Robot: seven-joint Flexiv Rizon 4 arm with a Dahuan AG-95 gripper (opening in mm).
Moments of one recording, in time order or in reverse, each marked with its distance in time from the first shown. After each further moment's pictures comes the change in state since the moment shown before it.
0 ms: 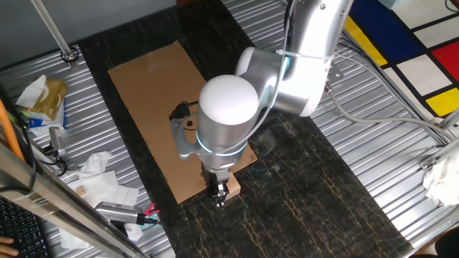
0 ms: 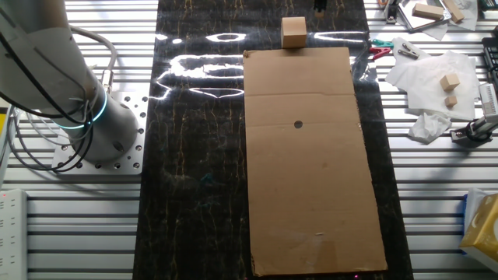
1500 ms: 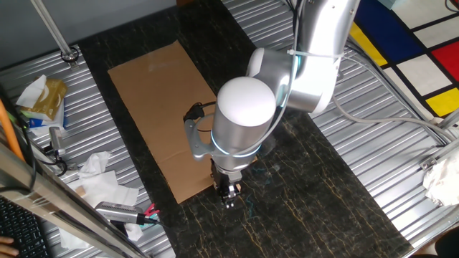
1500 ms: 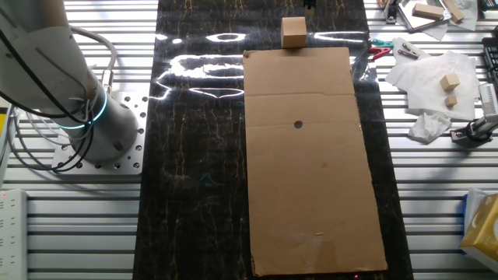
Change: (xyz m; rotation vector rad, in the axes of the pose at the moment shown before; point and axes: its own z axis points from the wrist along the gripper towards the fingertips) arm 0.021 0.011 0.004 -0.005 -0.014 0.005
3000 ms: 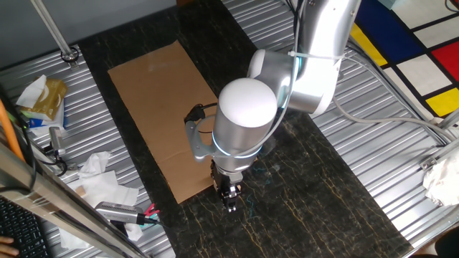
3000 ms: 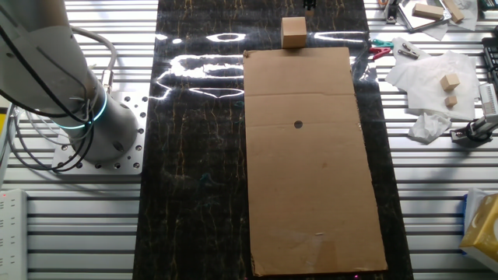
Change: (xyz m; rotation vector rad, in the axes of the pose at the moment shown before) arm 0.000 0.001 0.001 -0.004 -0.003 -0.008
